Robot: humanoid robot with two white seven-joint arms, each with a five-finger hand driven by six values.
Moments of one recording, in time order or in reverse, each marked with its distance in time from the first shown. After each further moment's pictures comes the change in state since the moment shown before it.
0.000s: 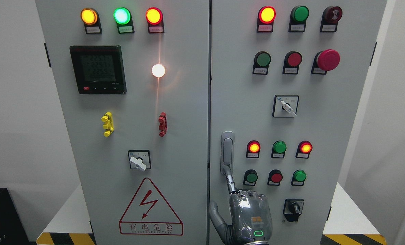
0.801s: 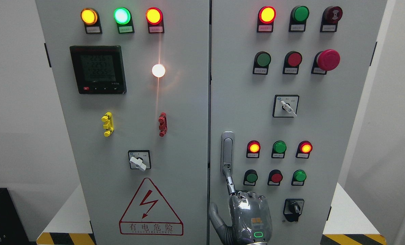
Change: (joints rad) left arm 0.000 0.000 0.000 0.000 0.000 0.000 0.000; right arm 0.006 0.000 -0.002 0.001 0.000 0.000 0.001
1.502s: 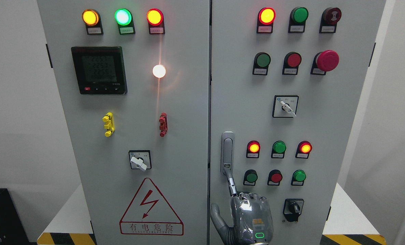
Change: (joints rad) left arm 0.000 0.000 0.000 0.000 0.000 0.000 0.000; right arm 0.002 0.000 -0.012 0.024 0.000 0.001 0.002
